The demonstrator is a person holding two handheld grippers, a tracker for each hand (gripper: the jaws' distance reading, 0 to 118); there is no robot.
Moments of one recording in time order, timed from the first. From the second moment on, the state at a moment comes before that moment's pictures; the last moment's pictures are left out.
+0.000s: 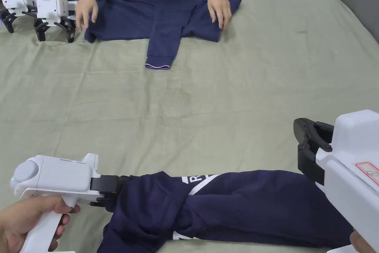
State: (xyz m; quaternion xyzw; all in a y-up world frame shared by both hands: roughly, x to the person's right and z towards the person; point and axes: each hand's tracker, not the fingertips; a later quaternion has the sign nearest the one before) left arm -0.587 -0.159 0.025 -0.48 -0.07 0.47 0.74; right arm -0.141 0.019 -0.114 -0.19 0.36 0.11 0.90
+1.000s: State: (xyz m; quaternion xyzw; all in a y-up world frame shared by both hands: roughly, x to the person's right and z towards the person) left arm -0.638 -0.003 0.071 -0.51 0.07 0.34 0.79; right arm -0.132 0.021 -0.118 -0.19 0.37 0.09 0.91
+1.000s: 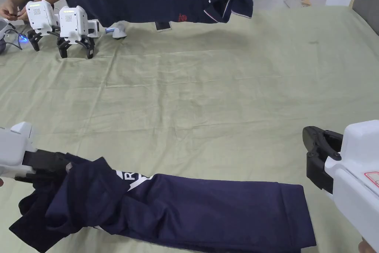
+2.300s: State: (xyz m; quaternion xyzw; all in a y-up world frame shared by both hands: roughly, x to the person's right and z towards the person) left arm -0.281 -0.075 -0.160 -0.51 -0.03 0.24 0.82; right arm -0.044 0.022 -0.135 -0.19 0.30 0.03 0.93
